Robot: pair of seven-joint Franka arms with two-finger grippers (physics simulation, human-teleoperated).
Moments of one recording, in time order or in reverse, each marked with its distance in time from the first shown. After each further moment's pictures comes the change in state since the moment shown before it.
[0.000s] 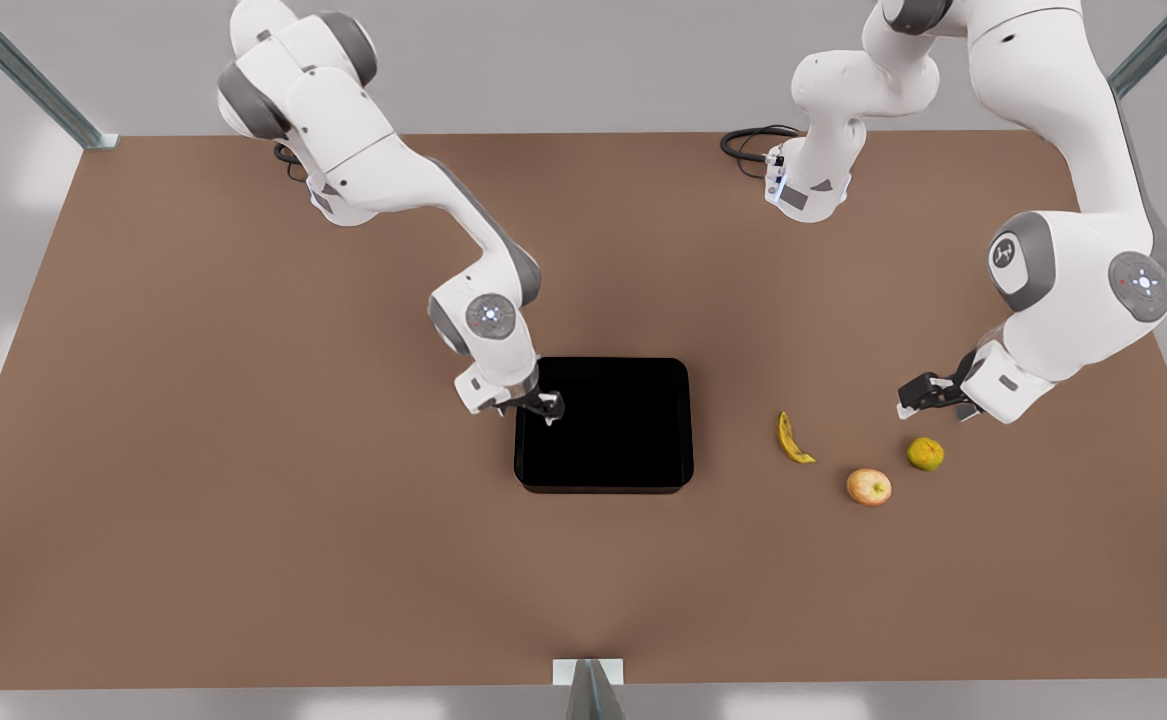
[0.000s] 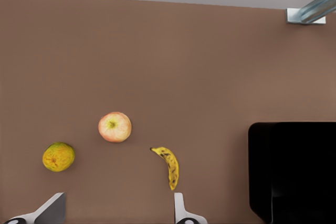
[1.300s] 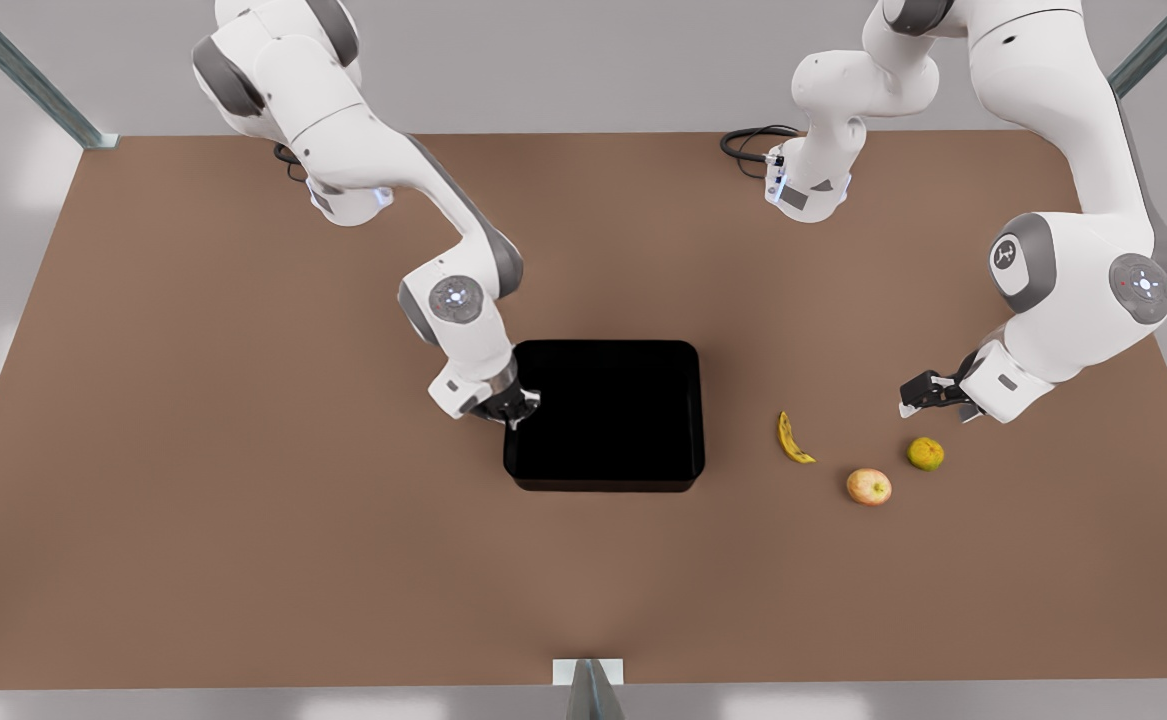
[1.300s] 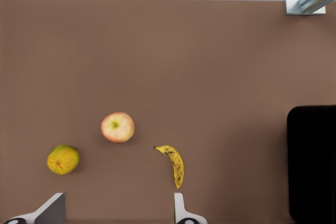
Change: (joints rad) left arm 0.001 0.002 0.003 0.000 0.007 -0.003 0.045; right arm -0.053 -0.137 -0.008 0.008 0.030 -0.070 -0.313
